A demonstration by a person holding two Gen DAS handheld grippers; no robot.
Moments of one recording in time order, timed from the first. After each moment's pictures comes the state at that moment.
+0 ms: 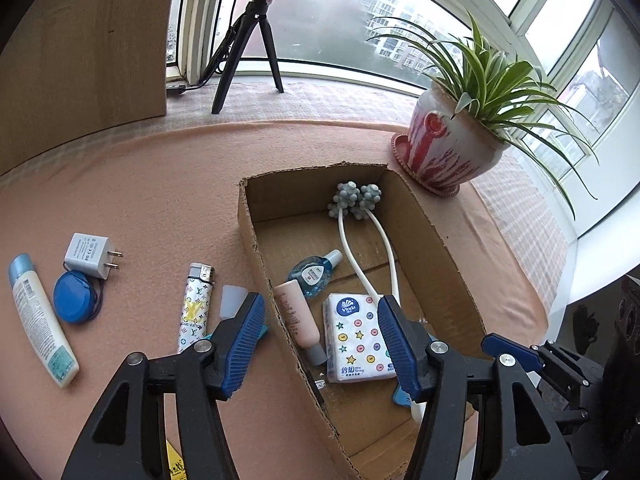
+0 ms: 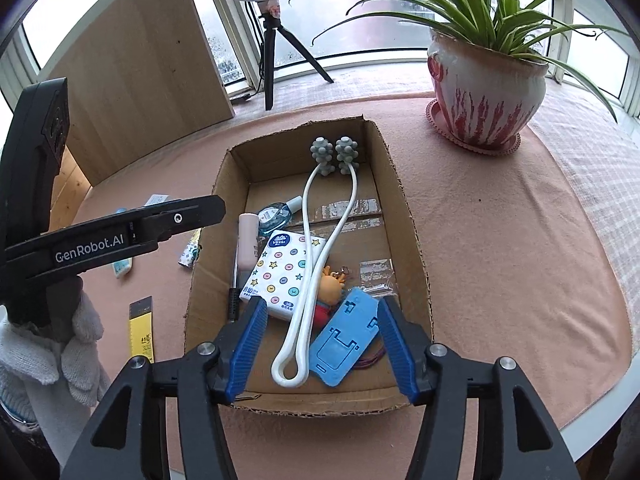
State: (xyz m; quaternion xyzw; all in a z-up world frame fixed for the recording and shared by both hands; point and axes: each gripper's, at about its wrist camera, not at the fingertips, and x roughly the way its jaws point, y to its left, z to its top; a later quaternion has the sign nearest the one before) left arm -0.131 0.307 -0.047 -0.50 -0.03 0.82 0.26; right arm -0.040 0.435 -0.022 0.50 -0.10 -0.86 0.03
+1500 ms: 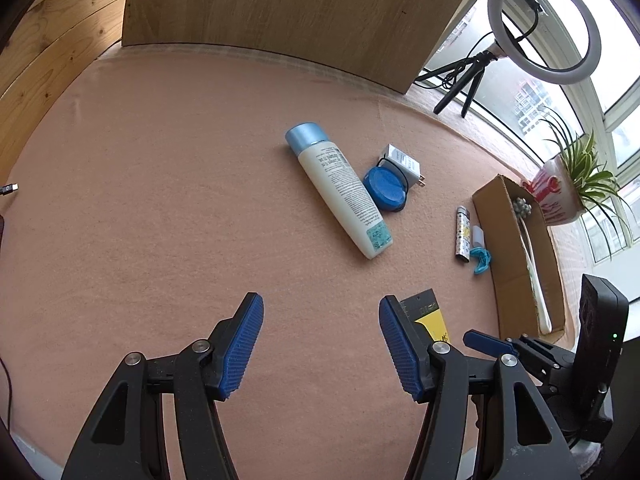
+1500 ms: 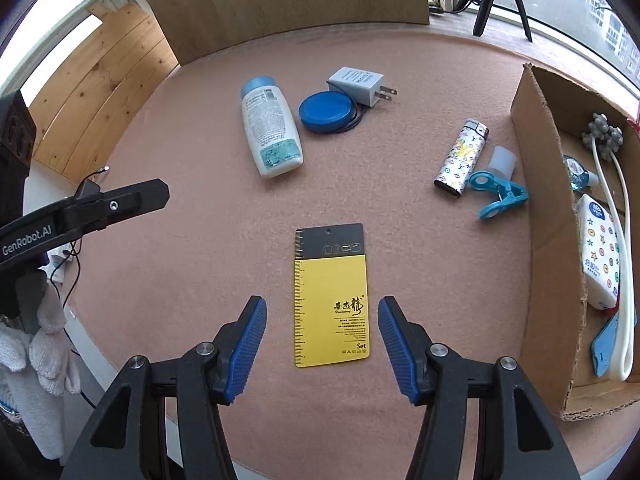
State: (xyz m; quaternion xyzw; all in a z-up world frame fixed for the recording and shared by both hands) left arm -0.075 -0.001 -0.079 -0.54 -0.14 0.82 0.11; right arm -0.057 0.199 -0.081 0.59 -0.02 -0.79 0.17
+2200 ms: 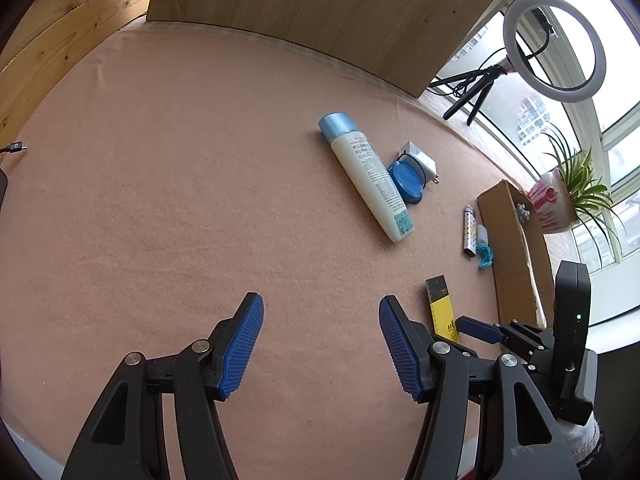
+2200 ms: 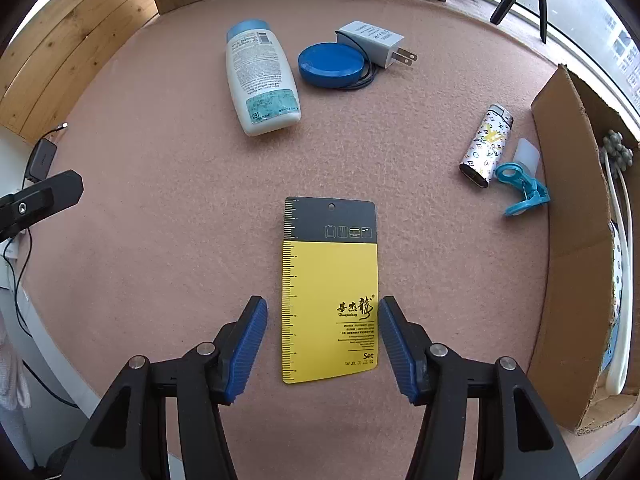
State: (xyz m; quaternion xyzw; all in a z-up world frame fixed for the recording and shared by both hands) left arm -0.053 -0.033 -0.092 -0.54 -0.18 0.82 0.11; right arm -0.061 0.170 -0.104 0.62 0.07 -0.77 0.12
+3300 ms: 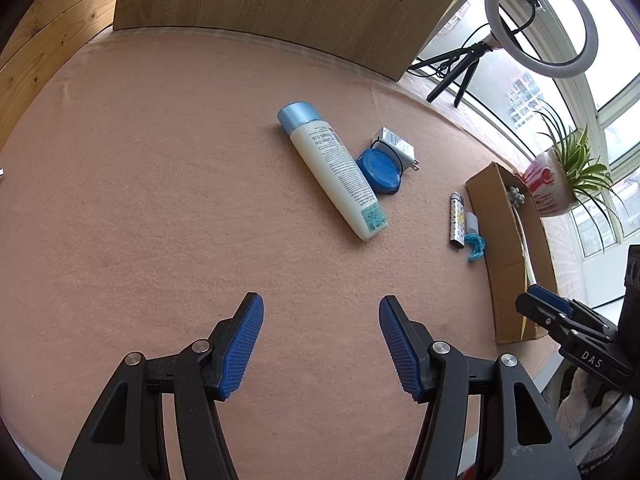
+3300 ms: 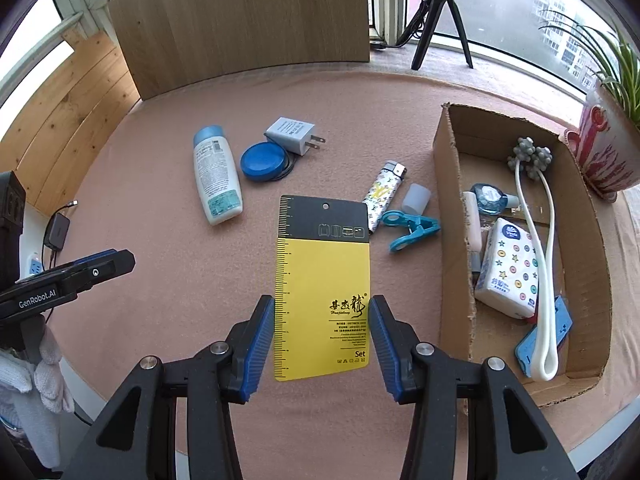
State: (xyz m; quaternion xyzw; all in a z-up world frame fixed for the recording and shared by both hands) left arm -0.067 0.006 -0.092 -0.55 -0.16 0.81 0.13; right arm -0.053 0.248 -0.029 0.54 -0.01 -0.84 0.09
